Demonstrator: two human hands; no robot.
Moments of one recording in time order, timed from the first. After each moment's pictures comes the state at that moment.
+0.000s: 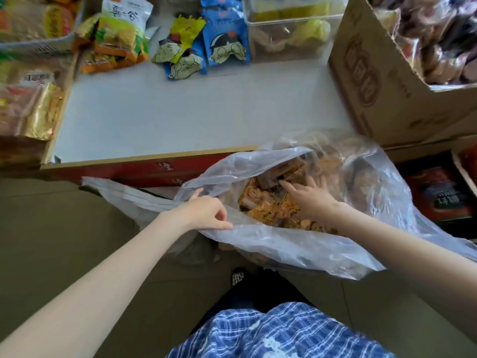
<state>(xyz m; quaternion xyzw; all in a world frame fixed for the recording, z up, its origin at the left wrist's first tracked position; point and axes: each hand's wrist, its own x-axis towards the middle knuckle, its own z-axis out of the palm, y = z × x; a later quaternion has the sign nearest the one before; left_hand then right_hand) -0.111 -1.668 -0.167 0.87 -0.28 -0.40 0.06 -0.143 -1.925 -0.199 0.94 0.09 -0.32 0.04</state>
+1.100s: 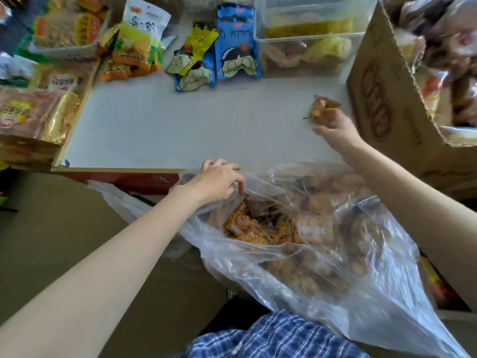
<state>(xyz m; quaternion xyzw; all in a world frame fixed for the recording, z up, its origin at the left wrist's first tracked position) -0.022 -1.758 -0.146 0.93 -0.23 -0.27 0.02 0.037 -2.024 -0.167 0.87 -0.15 -0.07 -0.47</state>
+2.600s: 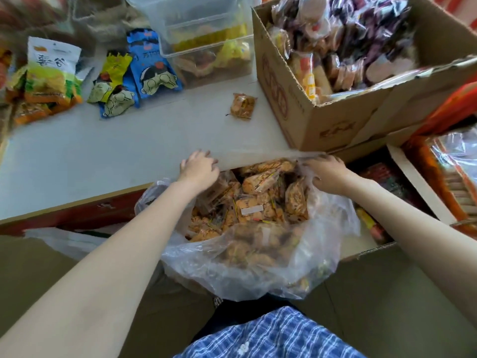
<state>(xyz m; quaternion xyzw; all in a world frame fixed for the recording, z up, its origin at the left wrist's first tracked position) -0.024 -1.870 -0.171 0.96 -0.17 -0.21 0.05 -0.127 -2.150 -0.192 0.97 -0.04 -0.23 -0.09</state>
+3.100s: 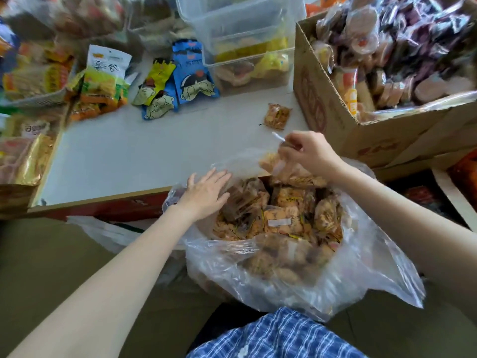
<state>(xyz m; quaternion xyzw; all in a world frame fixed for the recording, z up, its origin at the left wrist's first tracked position) -0.047 -1.803 -0.162 0.95 -0.24 -0.21 -0.03 -0.052 -2.065 -0.135 0.92 0.02 0.01 -0.38</state>
